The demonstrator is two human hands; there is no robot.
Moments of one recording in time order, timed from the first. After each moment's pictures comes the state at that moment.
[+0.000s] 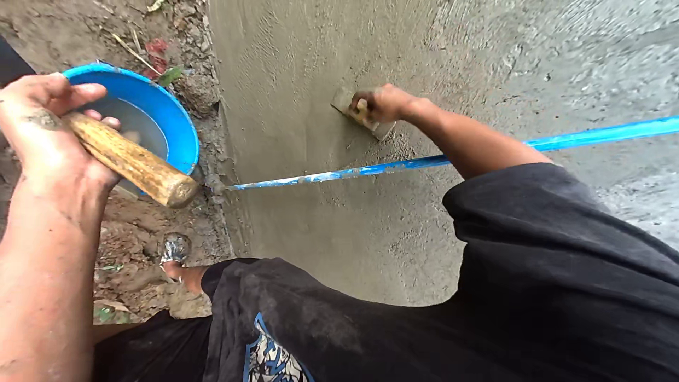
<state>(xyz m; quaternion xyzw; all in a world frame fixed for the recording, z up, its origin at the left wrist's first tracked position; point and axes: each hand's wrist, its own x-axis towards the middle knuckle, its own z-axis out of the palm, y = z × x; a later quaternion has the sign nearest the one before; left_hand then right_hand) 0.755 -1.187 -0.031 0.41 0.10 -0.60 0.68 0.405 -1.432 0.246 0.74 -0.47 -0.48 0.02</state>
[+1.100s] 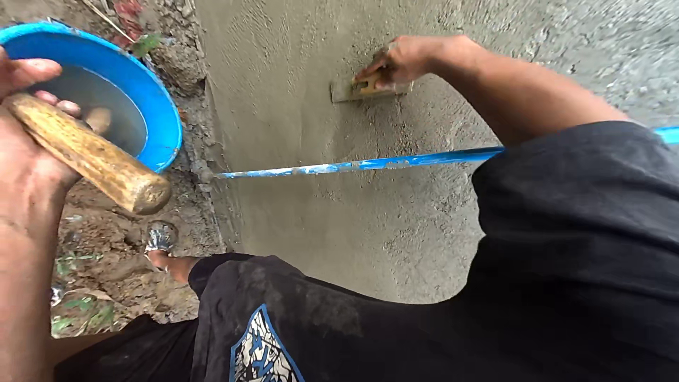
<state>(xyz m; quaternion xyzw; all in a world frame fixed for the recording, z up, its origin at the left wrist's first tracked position) 0.734 -1.191 -0.136 0.28 0.10 -0.62 0.72 0.432 -1.474 0.274 0.73 -0.35 -0.58 0.00</state>
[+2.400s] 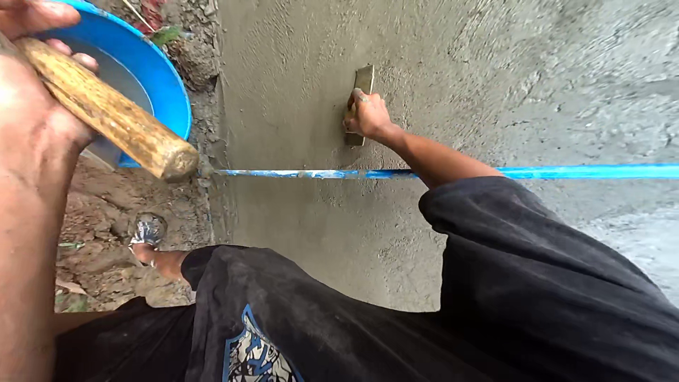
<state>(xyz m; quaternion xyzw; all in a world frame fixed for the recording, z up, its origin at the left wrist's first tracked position) 0.753 -1.202 -0.100 0.28 0.08 -0.54 0.79 0.409 -1.410 0.174 0.72 -0.57 -0.39 0.11</state>
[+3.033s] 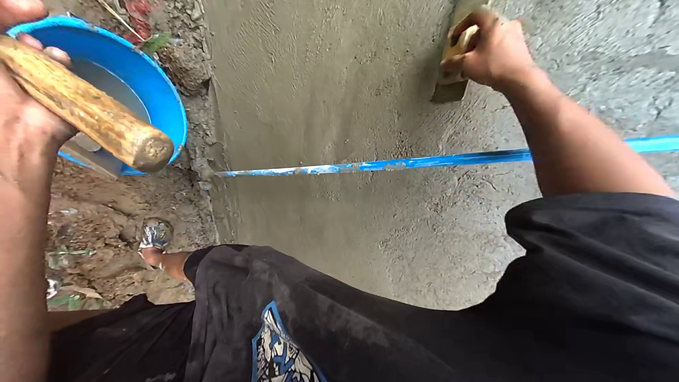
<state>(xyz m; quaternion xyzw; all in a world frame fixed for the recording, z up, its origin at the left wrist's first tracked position) 0.764 -1.214 -0.093 0.34 0.13 -0.61 0.70 0.430 -1.430 0.377 0.71 -0.61 -0.30 0.16</state>
